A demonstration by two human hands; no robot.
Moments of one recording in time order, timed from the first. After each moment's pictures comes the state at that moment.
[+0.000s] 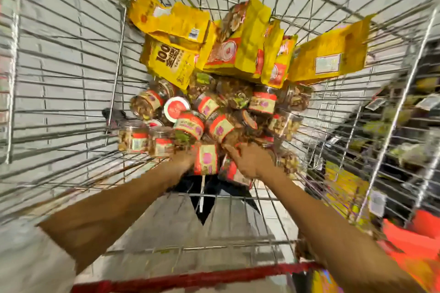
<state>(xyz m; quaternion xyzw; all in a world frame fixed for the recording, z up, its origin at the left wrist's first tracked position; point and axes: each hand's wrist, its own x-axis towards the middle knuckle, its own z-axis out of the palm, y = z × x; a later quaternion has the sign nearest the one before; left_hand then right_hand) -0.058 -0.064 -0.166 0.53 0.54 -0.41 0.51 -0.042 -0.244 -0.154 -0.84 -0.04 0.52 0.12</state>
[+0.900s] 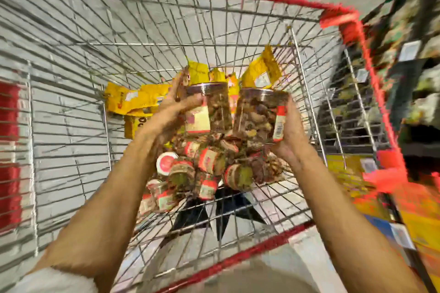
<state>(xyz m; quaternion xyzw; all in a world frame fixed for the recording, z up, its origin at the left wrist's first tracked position) 0.093 -0.085 -0.009 0.54 0.08 -0.36 0.76 0.006 -0.290 0.005 -0.36 0.38 0.13 0.84</state>
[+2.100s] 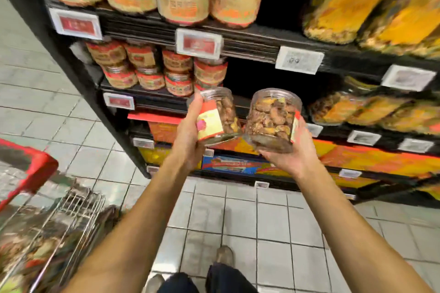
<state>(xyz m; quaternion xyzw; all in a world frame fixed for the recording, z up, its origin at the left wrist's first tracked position) -0.461 -0.551 0.076 0.40 -0.18 -0.67 0.60 -0.643 -0.569 0.096 -0.12 0.36 -0.44 0.81</state>
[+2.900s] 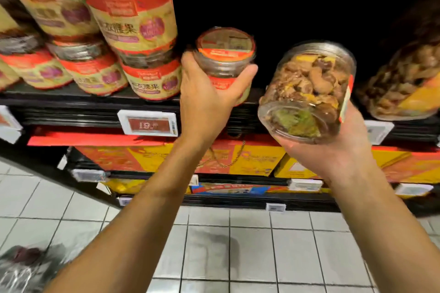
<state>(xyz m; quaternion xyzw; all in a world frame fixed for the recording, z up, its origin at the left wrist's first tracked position) -0.529 -0.716 -0.051 0.61 -0.53 -0.18 0.55 -0.689 -0.694 -0.034 -0.08 0.27 -0.55 0.79</state>
